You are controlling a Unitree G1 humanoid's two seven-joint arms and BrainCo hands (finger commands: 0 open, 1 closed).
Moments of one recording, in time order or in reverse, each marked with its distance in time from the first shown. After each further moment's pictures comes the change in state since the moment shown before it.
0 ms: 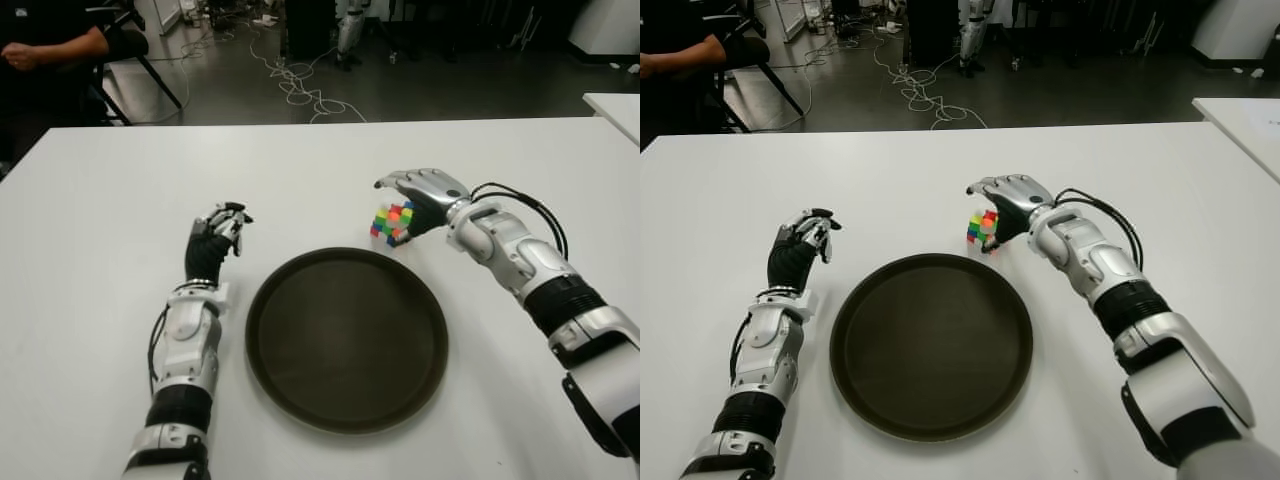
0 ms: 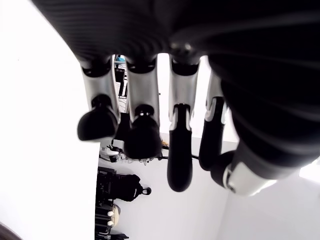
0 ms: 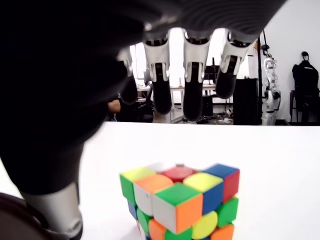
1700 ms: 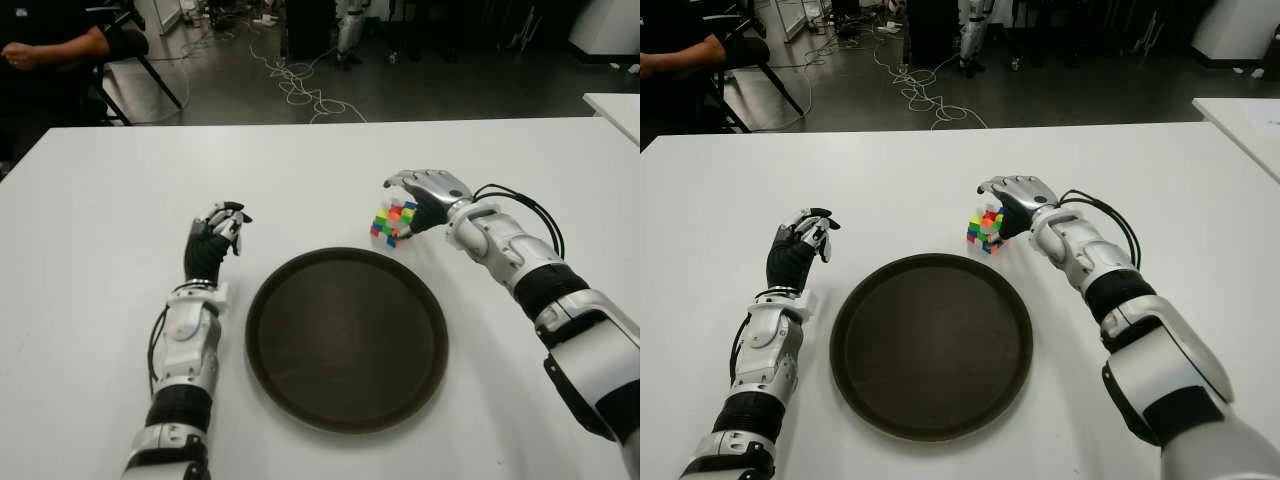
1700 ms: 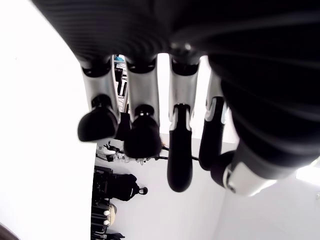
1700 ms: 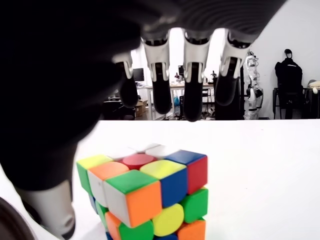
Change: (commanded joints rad) left arm 0.001 0.001 0.002 0.003 -0.011 -0.002 -0.008; right arm -0.086 0.048 0.008 0.237 0.019 -0.008 -0.101
